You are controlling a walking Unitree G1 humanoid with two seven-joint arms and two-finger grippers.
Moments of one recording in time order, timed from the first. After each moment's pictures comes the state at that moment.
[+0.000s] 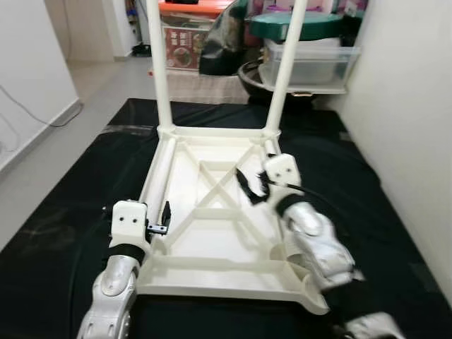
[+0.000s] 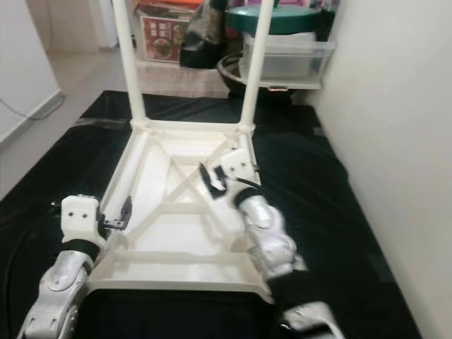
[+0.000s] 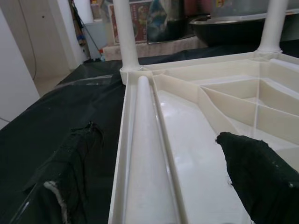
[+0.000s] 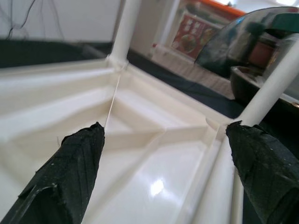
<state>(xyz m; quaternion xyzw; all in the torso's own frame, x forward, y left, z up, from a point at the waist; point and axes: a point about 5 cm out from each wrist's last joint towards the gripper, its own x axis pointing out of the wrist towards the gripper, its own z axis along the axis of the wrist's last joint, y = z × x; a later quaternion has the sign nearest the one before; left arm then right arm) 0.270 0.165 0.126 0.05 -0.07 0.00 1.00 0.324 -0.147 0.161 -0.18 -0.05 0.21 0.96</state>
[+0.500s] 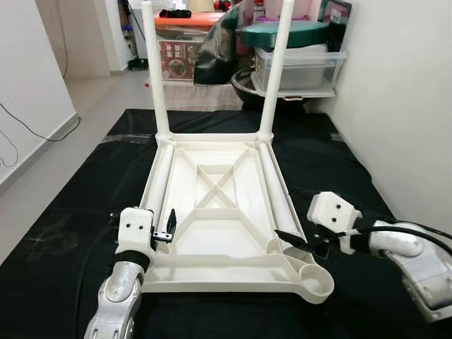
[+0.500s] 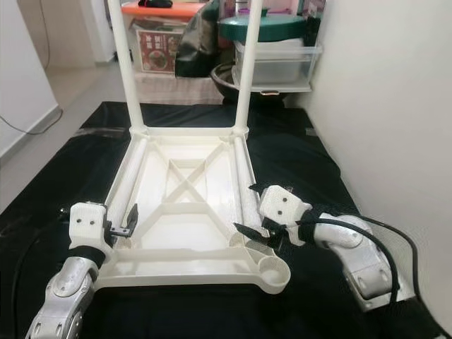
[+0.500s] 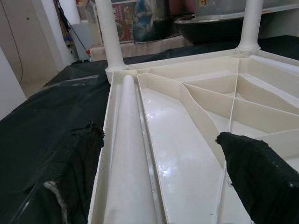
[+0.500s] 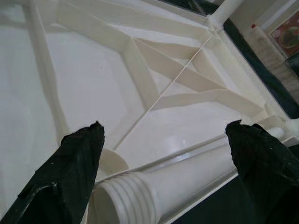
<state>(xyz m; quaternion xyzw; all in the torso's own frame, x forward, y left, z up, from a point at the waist) 0.270 0.164 0.119 0.05 -0.05 0.00 1.00 0.279 -0.203 0.178 -0.34 0.04 0.43 0.84</state>
